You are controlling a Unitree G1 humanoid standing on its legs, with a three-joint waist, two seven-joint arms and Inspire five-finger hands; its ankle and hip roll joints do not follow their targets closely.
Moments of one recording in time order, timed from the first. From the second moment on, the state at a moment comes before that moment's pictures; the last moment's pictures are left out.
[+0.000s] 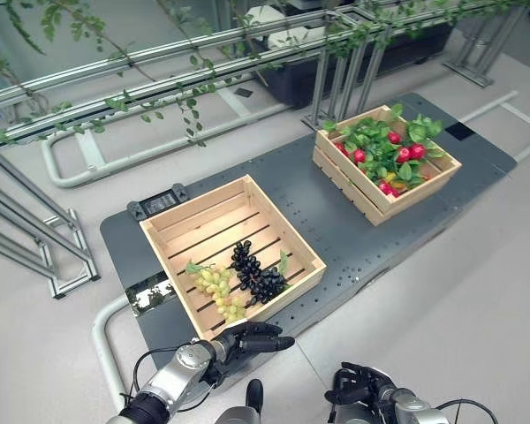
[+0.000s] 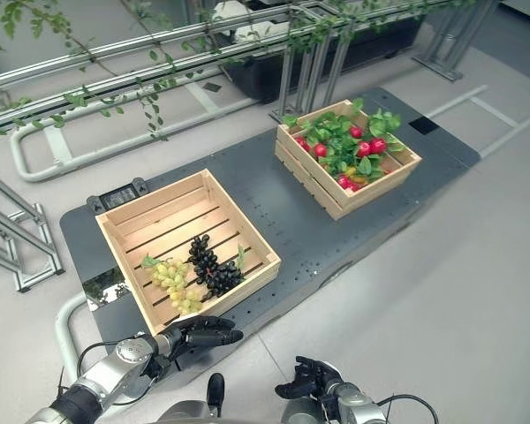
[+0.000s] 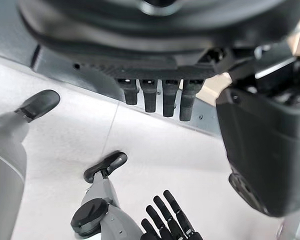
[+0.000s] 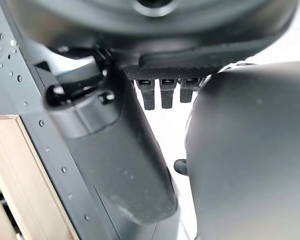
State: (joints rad) left arm -0.06 0.52 -0.49 0.39 -0.20 0.20 -0.30; right arm 0.00 -0.23 0.33 0.92 0.34 0.13 0.15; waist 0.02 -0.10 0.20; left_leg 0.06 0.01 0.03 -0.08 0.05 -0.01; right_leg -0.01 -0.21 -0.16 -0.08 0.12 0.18
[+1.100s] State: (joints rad) left arm -0.03 0.86 -0.11 -0.11 0.30 -0.07 0.11; right arm 0.11 -0.31 0.25 0.88 0.36 0.03 0.17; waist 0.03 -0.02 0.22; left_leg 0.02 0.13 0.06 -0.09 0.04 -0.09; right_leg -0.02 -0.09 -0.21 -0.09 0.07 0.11
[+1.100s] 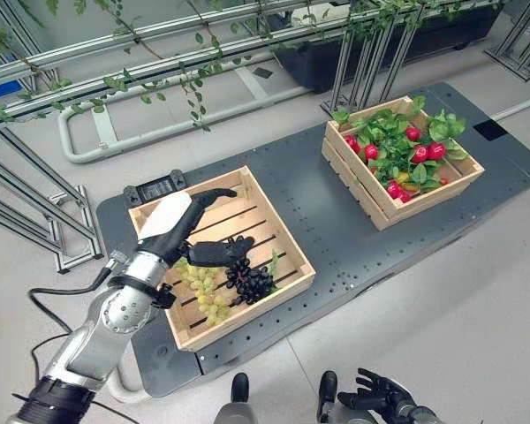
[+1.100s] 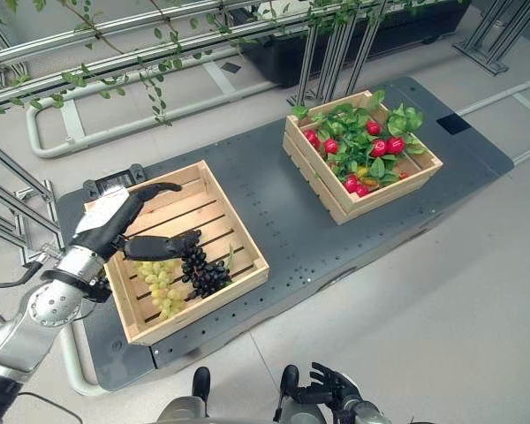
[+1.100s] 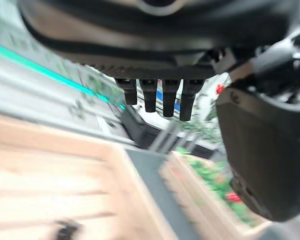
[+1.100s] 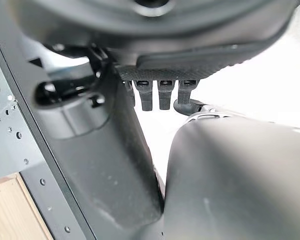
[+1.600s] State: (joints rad) left arm -0.20 1.07 -0.27 0.06 0.63 0.03 0.13; right arm 0.07 -0.35 0.25 0.79 0.42 0.02 0.18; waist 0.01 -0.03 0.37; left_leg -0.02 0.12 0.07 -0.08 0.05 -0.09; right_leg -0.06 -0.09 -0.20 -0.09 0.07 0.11
